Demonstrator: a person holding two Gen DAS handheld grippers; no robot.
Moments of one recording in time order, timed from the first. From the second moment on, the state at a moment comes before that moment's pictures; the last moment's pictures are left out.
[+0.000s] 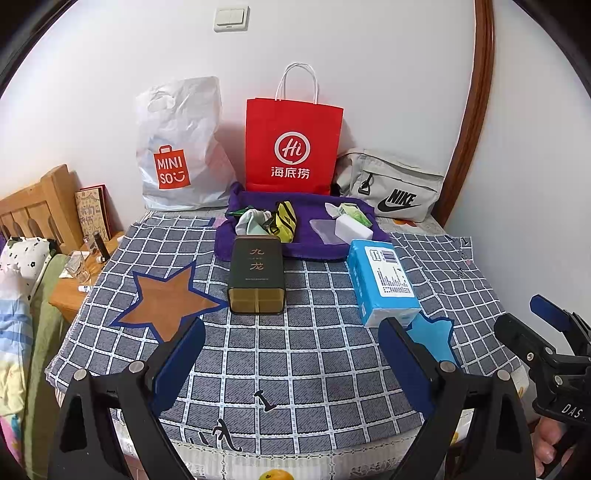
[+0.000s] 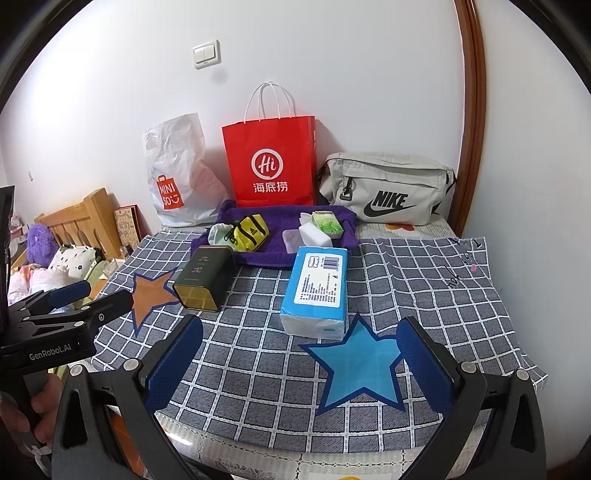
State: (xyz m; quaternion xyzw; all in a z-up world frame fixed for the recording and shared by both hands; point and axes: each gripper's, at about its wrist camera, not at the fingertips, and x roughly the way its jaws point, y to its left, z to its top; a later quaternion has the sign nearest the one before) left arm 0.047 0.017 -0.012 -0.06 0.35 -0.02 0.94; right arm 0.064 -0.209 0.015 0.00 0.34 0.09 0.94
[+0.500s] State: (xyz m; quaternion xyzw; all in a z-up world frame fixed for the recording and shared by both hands) left arm 0.047 0.018 -0.011 -0.06 0.34 -0.02 0.94; right arm 0.063 -0.209 0.018 0.00 0.33 0.09 0.94
